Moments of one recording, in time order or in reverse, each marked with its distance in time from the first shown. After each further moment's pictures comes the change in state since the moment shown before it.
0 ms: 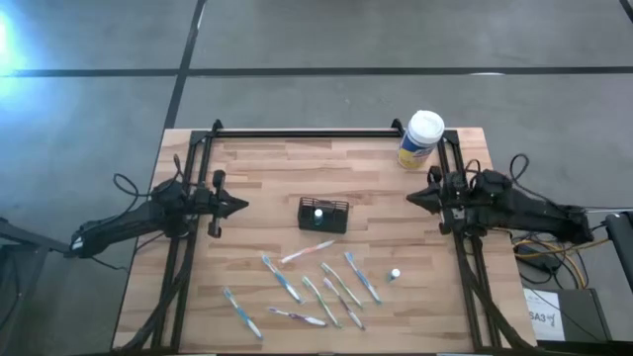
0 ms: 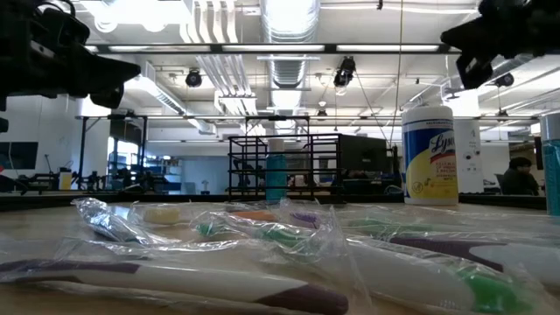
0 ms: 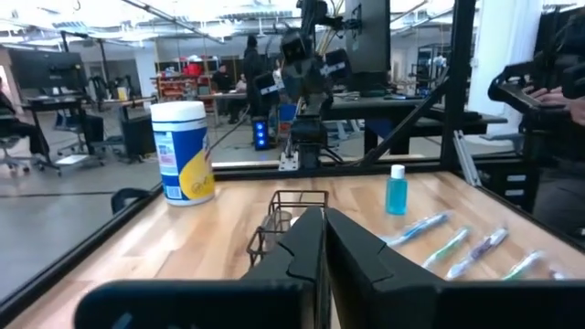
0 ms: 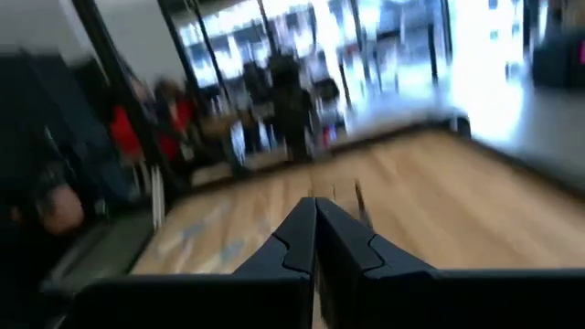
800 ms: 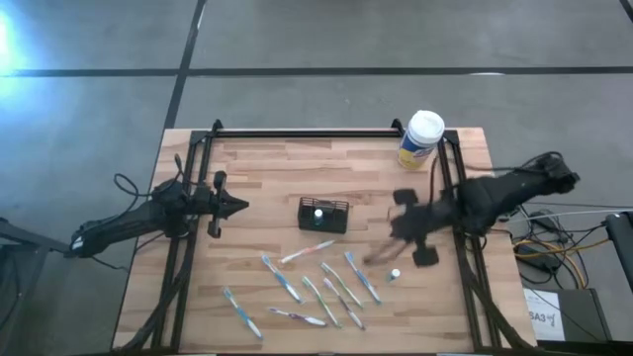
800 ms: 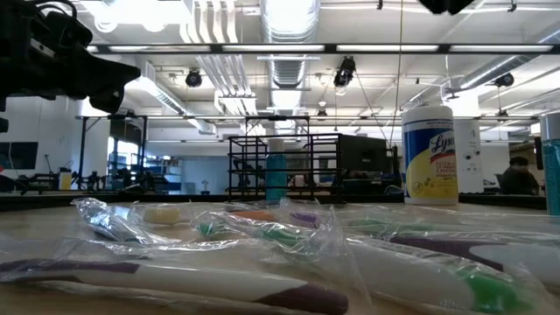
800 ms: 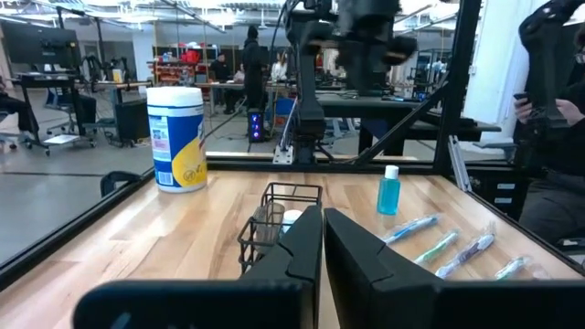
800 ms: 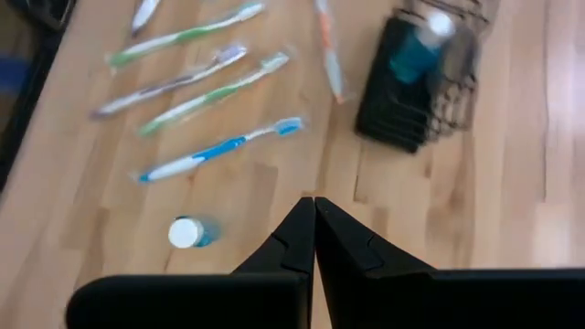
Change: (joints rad) left arm 0.000 0.001 0.000 -0.019 0.000 -0.058; right arm 0.544 1.019 0.938 -0.876 0.306 -0.217
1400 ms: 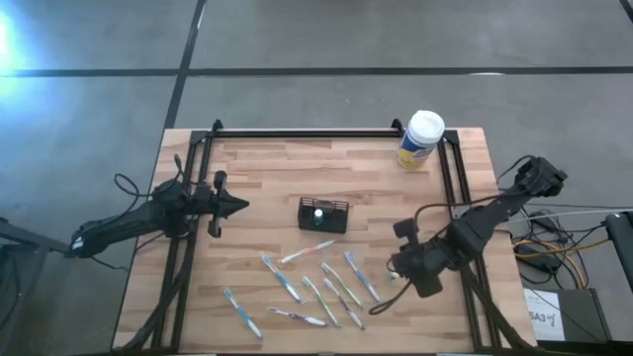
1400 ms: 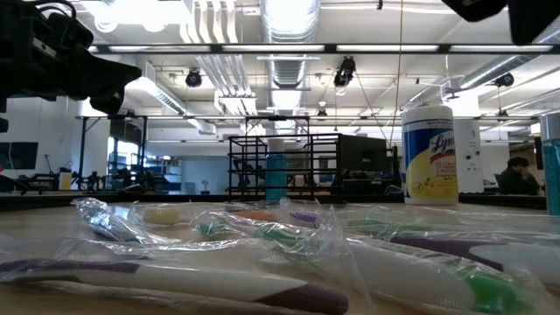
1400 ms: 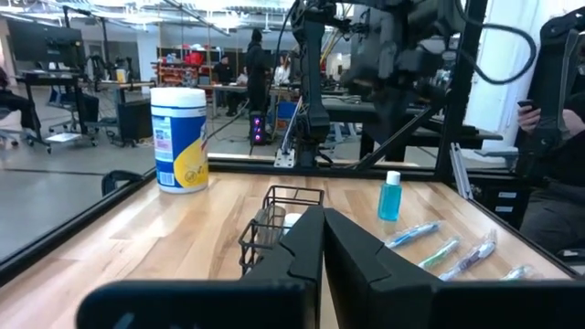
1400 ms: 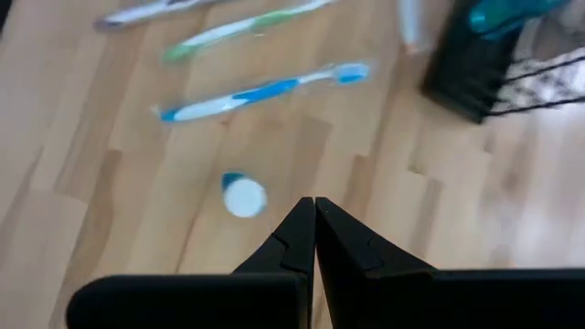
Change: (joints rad) left arm 0.000 0.001 -0.011 0.015 -0.008 -0.025; right arm 0.250 0.131 -0.095 0.021 0.096 0.172
